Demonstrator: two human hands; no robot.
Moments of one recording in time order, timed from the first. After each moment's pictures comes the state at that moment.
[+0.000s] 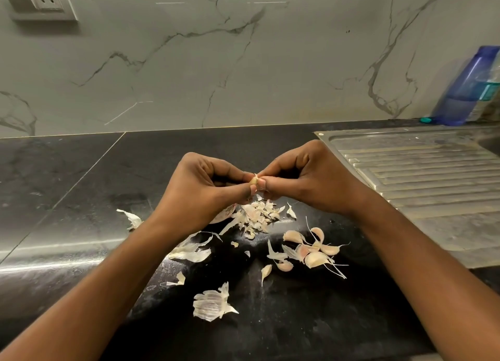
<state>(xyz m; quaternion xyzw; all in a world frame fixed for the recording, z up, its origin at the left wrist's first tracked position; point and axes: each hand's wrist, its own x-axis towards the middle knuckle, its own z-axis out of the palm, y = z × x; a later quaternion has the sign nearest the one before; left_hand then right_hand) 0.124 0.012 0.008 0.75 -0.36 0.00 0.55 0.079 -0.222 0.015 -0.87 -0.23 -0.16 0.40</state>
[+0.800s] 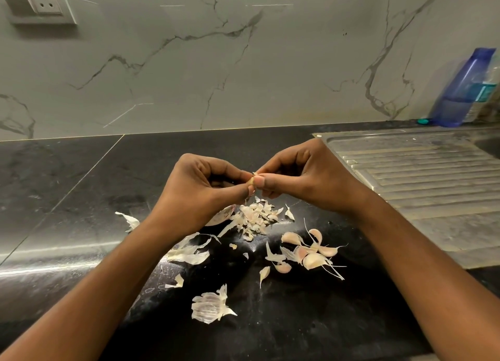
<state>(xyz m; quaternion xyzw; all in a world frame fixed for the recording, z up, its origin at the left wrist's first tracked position) 0.124 0.013 0.009 0.75 -0.36 0.01 0.55 0.080 -0.225 0.016 -0.85 -0.22 -0.14 0.46</state>
